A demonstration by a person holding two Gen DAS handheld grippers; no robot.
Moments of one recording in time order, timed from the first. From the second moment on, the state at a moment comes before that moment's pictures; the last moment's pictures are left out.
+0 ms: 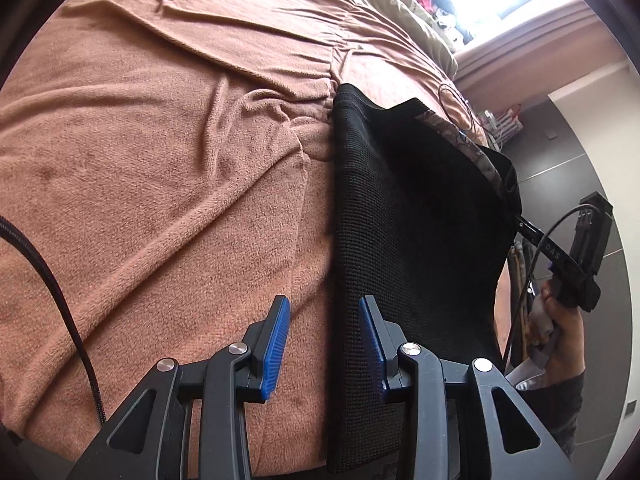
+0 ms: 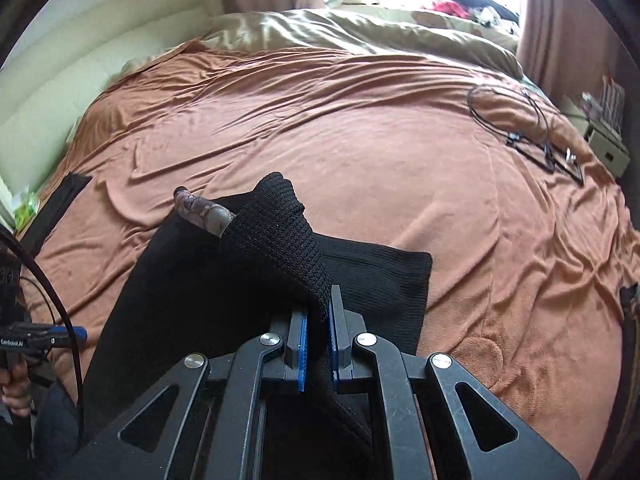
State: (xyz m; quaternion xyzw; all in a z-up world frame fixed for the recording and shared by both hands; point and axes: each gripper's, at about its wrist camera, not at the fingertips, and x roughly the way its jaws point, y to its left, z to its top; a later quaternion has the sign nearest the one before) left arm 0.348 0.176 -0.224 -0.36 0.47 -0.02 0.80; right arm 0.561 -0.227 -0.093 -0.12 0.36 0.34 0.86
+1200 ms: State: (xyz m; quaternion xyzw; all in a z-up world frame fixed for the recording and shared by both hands) left arm 0.344 0.127 -0.235 -0.34 0.51 -0.05 0.79; right arm 0.534 -0.326 -0.141 0.04 0.48 0.31 0.82
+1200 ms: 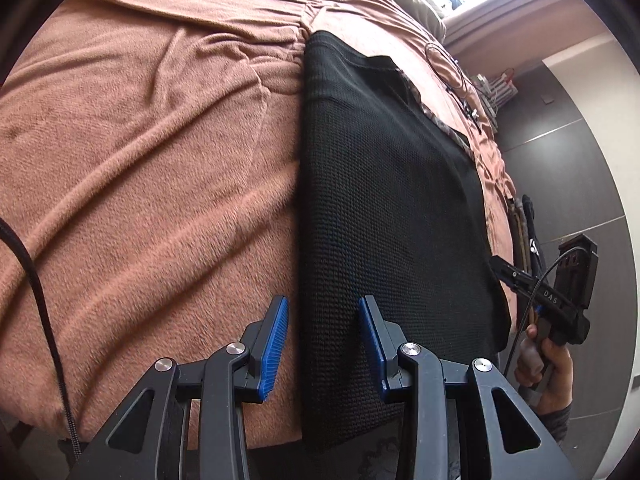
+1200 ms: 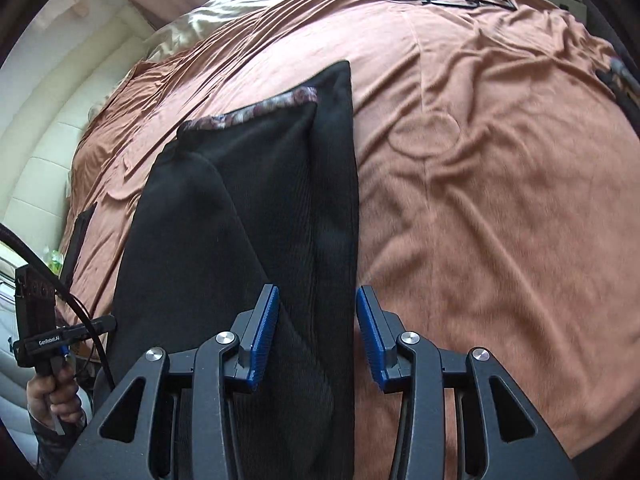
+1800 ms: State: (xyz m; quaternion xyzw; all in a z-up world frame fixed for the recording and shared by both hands) left arm 0.318 0.121 -0.228 -0.33 0.50 -0.07 0.80; right arm 0.491 -0.362 -0.158 0.11 0.49 0.32 0.80
